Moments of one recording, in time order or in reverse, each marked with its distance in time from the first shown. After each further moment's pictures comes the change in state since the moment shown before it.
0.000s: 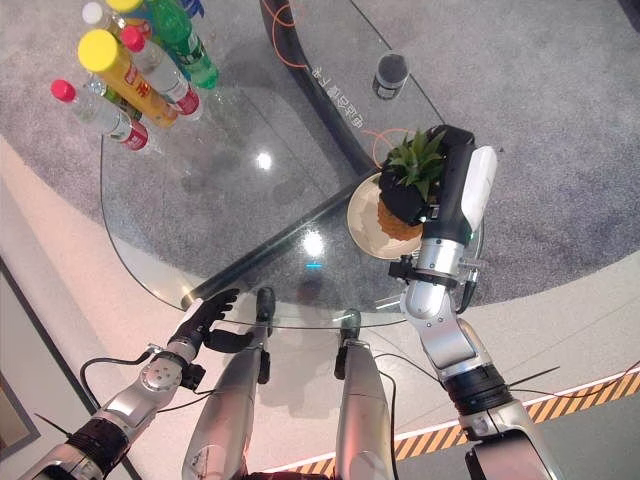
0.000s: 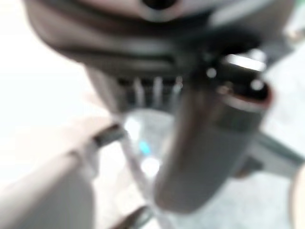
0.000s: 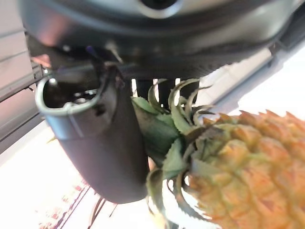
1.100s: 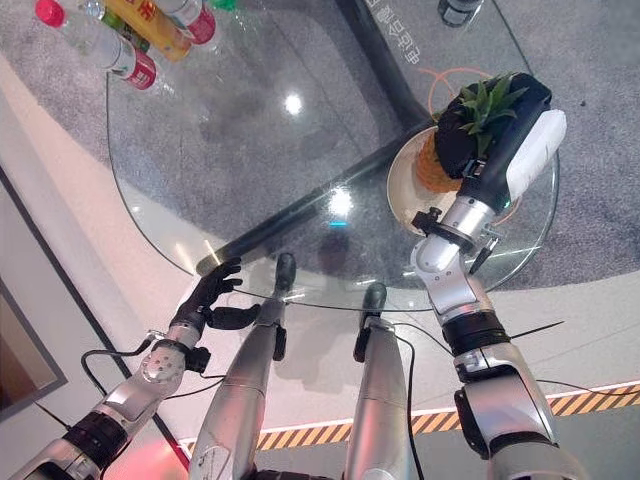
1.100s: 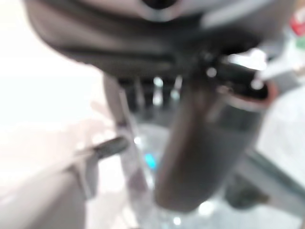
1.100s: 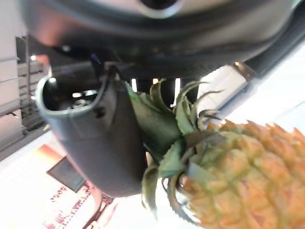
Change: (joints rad) left arm -0.029 0.033 -0.042 -0.143 -0.072 -0.083 0.114; right arm -0.276 0.003 -0.011 0.426 0.015 -0.192 -0.251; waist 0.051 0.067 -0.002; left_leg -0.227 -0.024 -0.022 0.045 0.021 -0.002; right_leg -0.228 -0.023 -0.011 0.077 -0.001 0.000
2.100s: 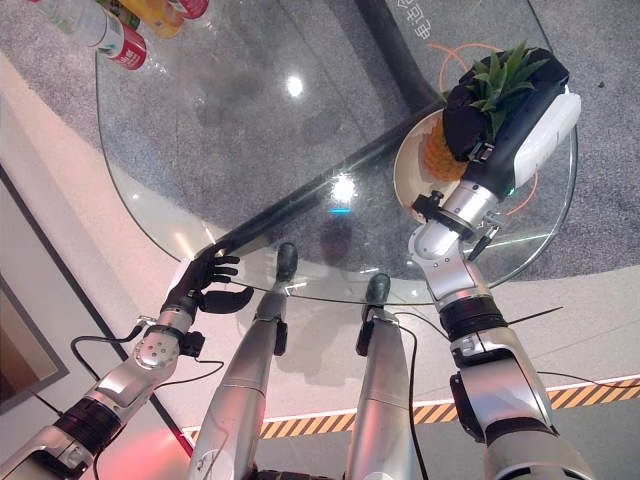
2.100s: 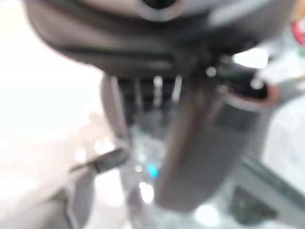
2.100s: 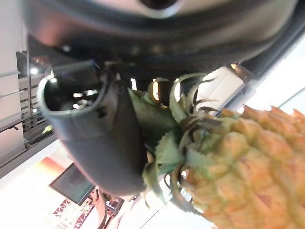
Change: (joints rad) left arm -0.054 0.041 0.001 -0.017 -0.038 0.030 0.035; right arm -0.070 0.017 0.009 0.065 -0.004 -0.064 -0.043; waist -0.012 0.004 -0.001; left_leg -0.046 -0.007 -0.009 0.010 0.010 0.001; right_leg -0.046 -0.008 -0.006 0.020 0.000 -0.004
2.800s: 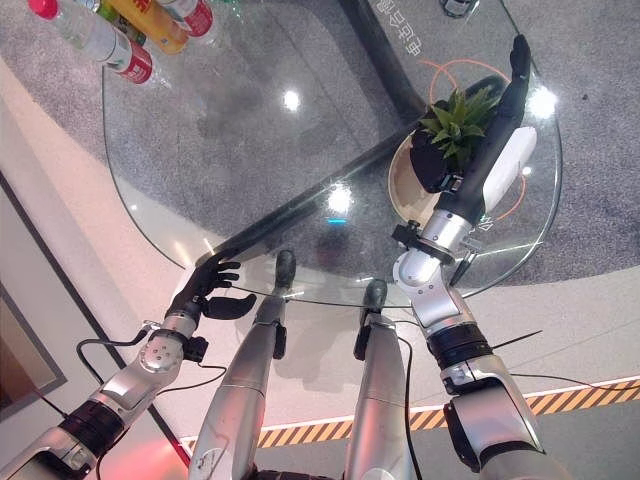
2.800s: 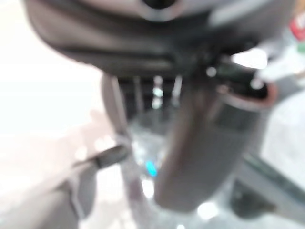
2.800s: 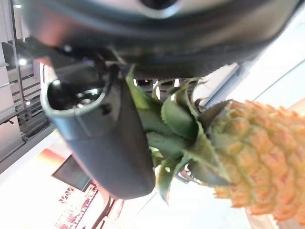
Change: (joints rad) left arm 0.004 -0.016 -0.019 0.038 0.002 0.013 -0.001; right arm 0.151 0.055 0.011 -0.170 -0.001 0.052 0.060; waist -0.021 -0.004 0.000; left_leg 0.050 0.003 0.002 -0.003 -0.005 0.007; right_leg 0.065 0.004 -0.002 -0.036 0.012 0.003
